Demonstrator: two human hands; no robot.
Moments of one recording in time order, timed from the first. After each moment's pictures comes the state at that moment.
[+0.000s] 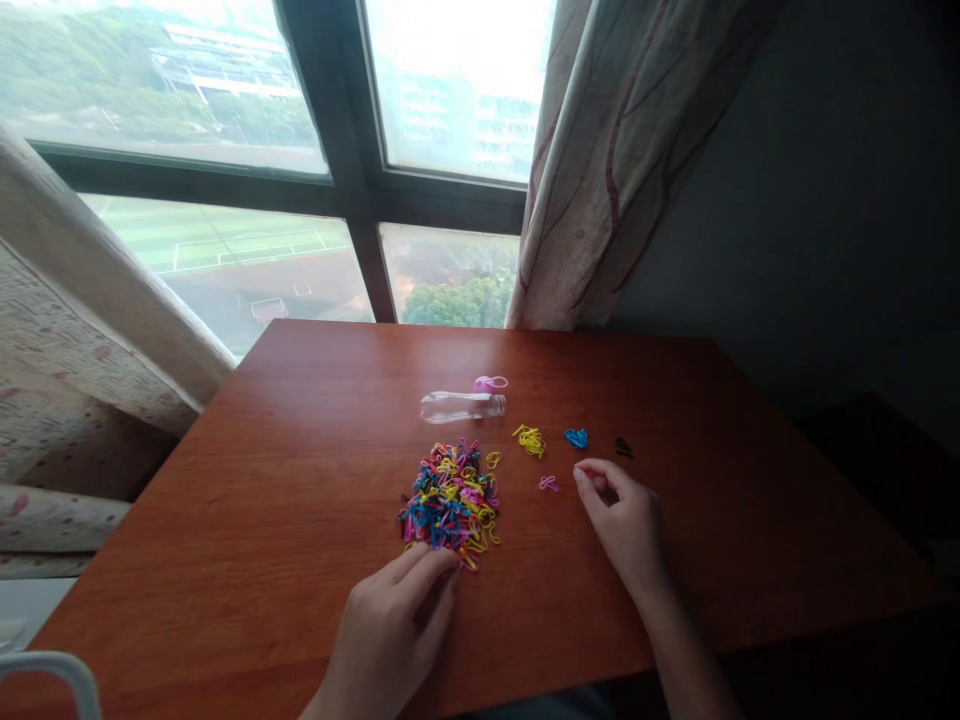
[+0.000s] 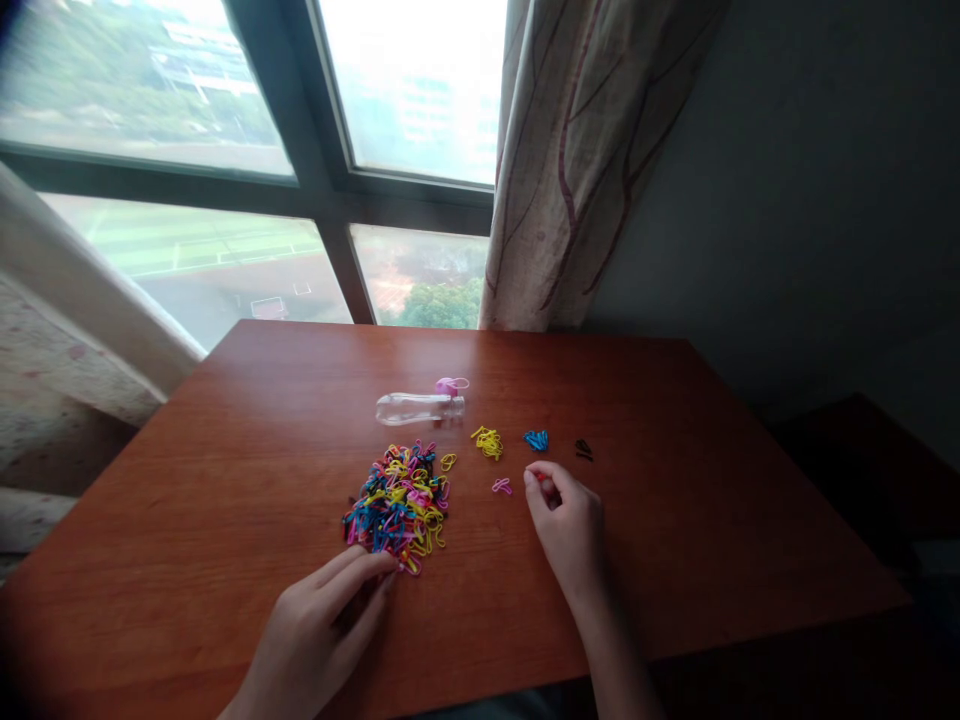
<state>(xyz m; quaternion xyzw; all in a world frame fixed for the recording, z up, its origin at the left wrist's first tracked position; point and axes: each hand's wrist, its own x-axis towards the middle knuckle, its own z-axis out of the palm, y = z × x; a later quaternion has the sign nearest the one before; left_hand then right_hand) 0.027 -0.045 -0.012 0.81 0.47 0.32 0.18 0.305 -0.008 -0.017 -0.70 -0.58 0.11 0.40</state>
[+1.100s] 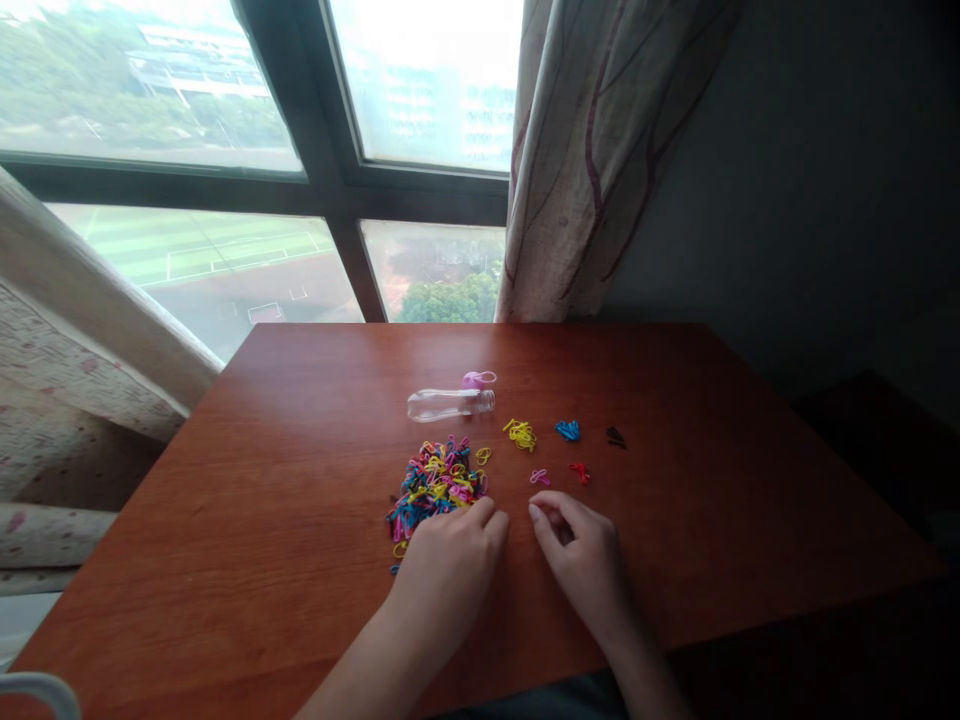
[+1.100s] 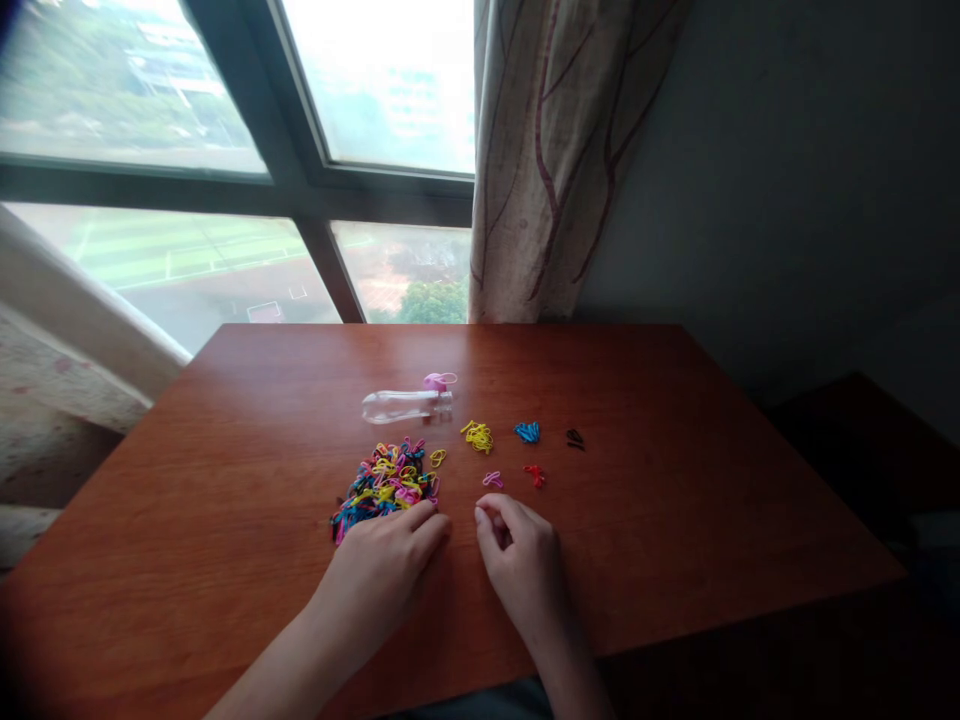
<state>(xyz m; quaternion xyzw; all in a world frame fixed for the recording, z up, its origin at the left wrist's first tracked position) 0.092 -0.005 0.029 0.90 0.42 0.01 0.10 0.267 -0.037 -0.028 -0.64 -0.64 0.16 0.39</state>
